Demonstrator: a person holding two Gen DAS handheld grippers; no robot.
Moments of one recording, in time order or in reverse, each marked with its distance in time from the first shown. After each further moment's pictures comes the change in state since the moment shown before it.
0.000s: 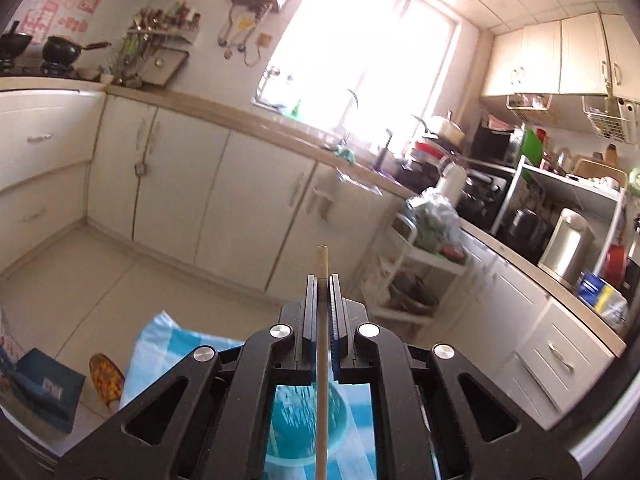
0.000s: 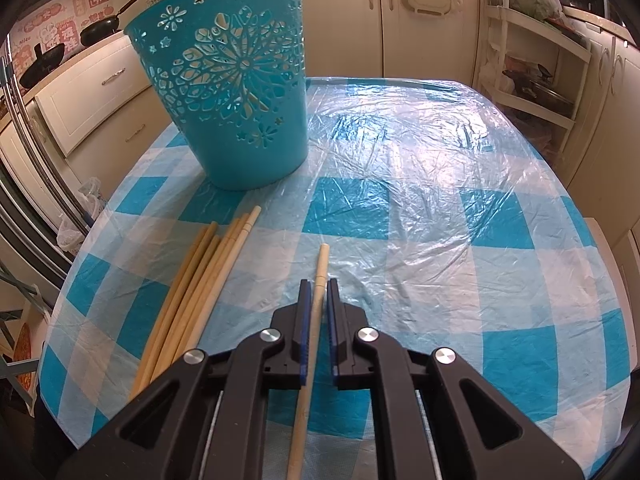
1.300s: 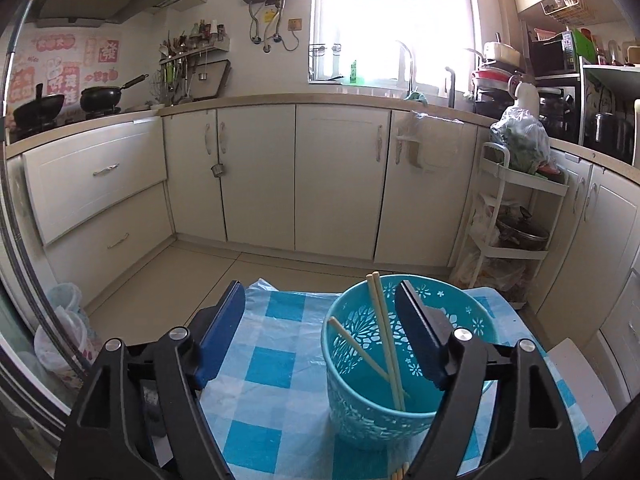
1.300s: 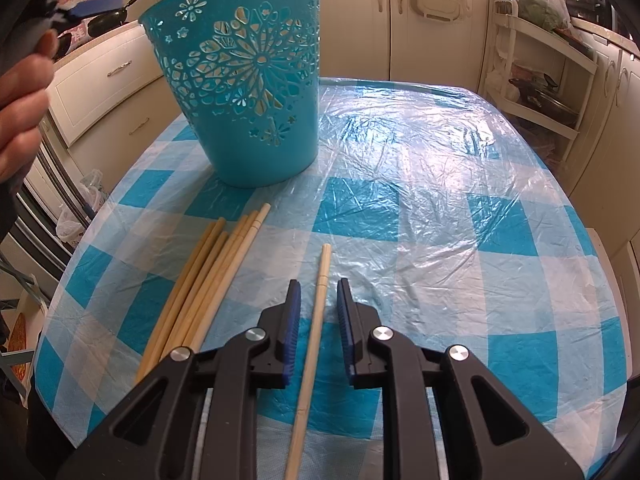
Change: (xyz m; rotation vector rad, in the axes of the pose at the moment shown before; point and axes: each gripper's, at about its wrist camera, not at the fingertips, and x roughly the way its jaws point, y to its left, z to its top) left arm 0.020 0.020 -0.100 0.246 0.074 0.374; right arm 0.001 0.007 -0.002 -0.040 -0.004 -0.007
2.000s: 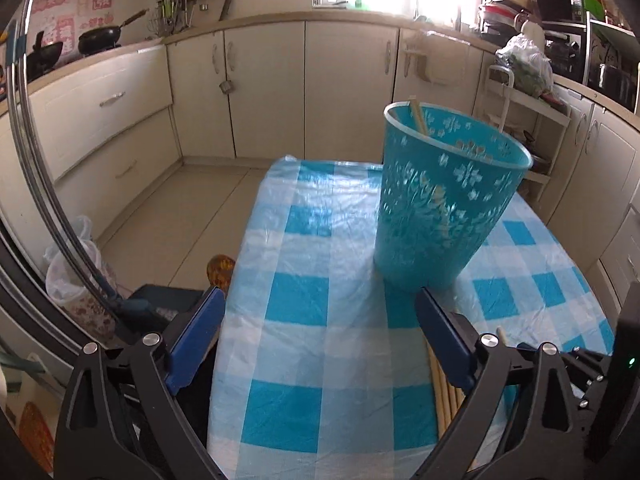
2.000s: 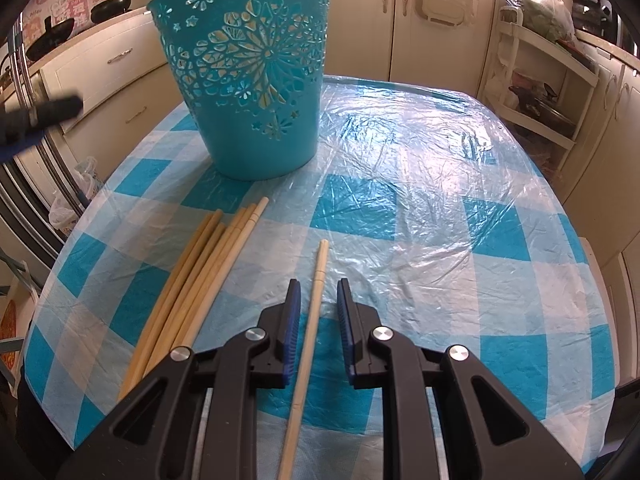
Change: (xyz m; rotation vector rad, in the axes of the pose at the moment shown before) left arm -0.024 0.051 -0.106 0.005 0.300 -0.006; right arm 0.000 0.006 0.001 -0.046 0.016 -0.041
